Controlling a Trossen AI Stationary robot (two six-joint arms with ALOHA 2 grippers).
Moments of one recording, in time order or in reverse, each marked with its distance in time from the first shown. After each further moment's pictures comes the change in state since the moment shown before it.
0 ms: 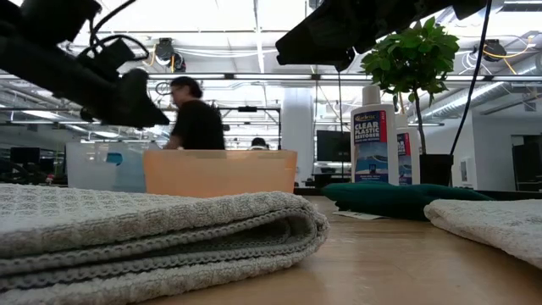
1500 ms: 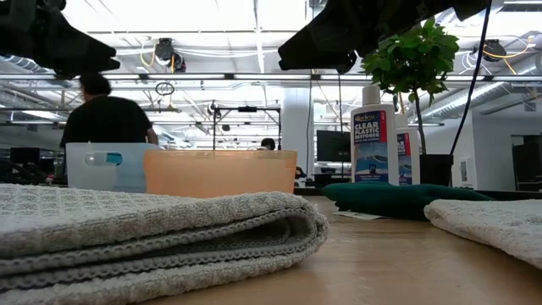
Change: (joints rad) left arm -0.288 -0.958 0.000 -0.562 0.080 0.385; right arm 0.001 0.000 0.000 -0.027 0.000 0.008
